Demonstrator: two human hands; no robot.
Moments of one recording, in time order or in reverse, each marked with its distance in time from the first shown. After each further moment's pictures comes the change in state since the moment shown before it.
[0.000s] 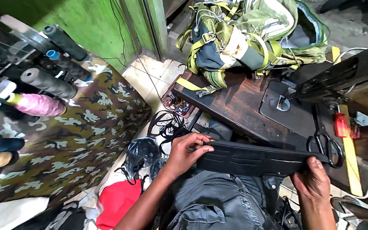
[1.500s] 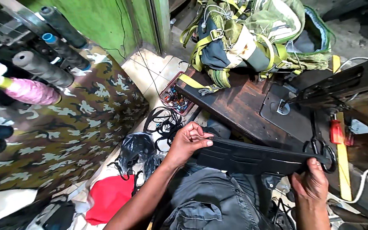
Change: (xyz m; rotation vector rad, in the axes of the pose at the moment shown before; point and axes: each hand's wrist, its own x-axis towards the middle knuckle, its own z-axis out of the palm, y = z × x) left_hand 0.014 0.011 0.004 -0.566 0.101 -0.512; right_hand 0.008 -0.008 0.005 -0.083 0.008 -0.016
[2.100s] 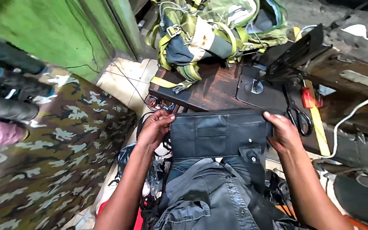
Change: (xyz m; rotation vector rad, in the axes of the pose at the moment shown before) left_hand 0.052 0.014 -0.039 0.020 0.136 -0.239; right_hand 0.035 -0.023 0.062 -0.268 0.071 0.262
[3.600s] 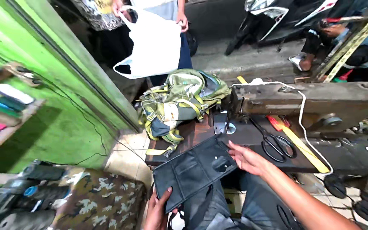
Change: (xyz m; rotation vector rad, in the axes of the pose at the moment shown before) left_hand -0.036 -0.008 0.015 0.066 0.067 0.030; right_hand 0.036 -0.001 0.018 0.201 -0.287 0.376
